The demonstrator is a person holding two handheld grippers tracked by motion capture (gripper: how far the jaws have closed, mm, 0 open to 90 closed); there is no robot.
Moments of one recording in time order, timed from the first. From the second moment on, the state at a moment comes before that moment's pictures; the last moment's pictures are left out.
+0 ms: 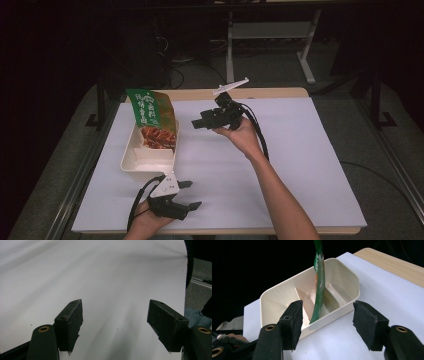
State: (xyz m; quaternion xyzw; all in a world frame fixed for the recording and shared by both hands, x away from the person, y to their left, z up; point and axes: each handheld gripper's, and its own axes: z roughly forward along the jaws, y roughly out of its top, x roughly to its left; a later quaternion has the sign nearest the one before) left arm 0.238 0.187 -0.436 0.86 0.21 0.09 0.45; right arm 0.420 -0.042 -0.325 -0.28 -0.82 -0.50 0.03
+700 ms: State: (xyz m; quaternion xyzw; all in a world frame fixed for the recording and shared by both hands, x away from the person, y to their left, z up) left arm 0.239 0.187 -0.437 0.86 0.21 0.08 0.45; right arm 0.404 -0.079 -0.336 -0.29 -0.82 -0.50 0.04
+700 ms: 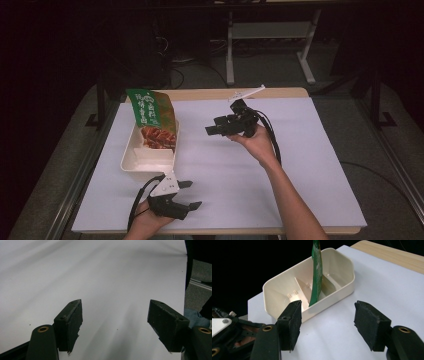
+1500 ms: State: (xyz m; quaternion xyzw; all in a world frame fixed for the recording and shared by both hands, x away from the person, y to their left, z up) left arm 0.241 0.185 -0.440 0.86 0.21 0.08 0.45; right arm 0.371 -0.138 -0.354 -0.32 -0.81 -0.50 0.03
